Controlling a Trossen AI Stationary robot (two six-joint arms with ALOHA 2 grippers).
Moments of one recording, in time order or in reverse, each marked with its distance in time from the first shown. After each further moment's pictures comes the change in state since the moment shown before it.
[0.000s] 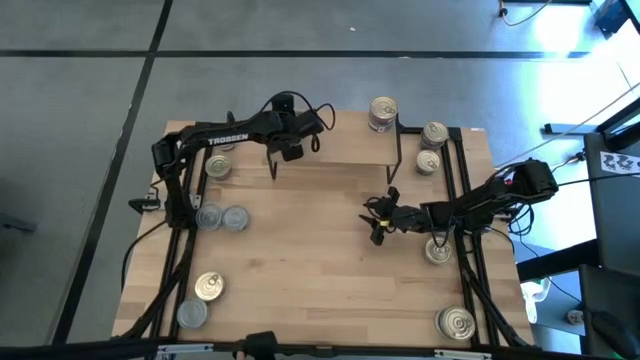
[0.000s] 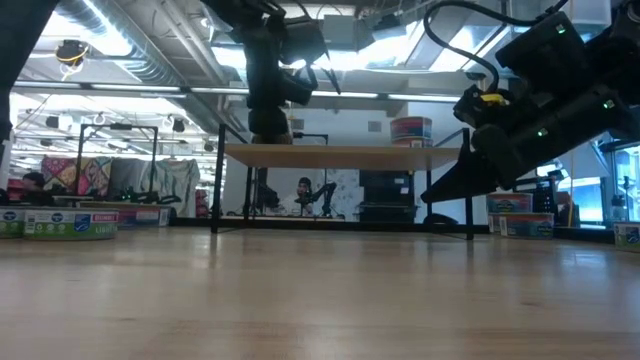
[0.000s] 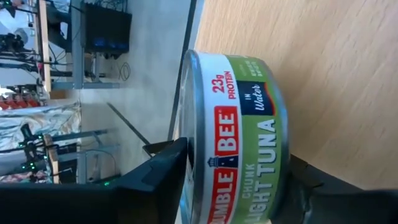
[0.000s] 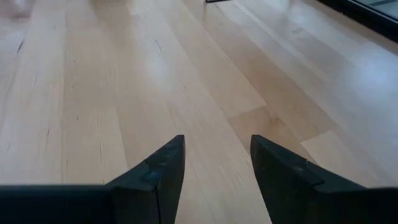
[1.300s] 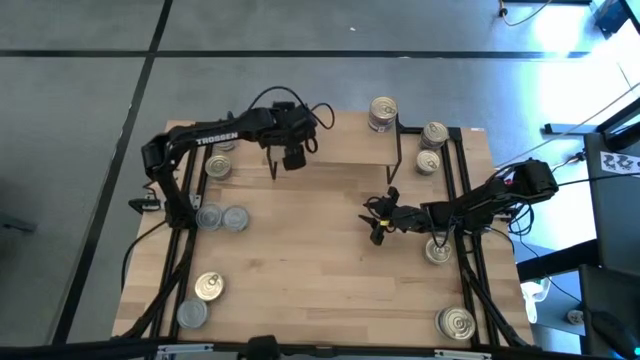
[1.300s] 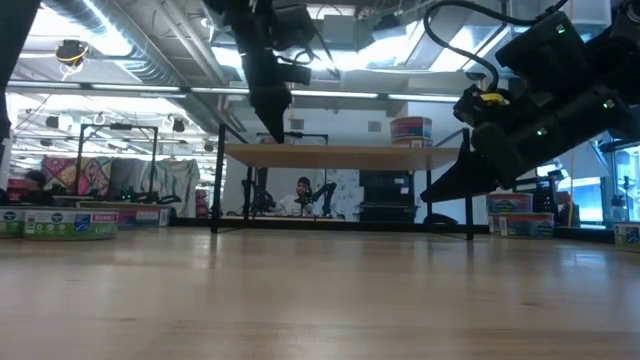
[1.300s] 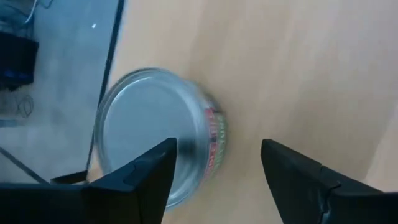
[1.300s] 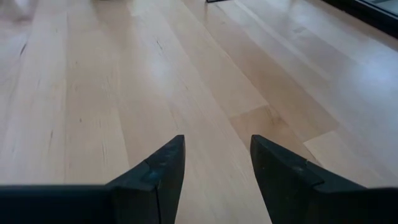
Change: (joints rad) left arm 0.024 -0.081 -0.020 0.002 0.392 -0.037; right arm 0.000 0.000 0.001 0.000 -0.008 0.012
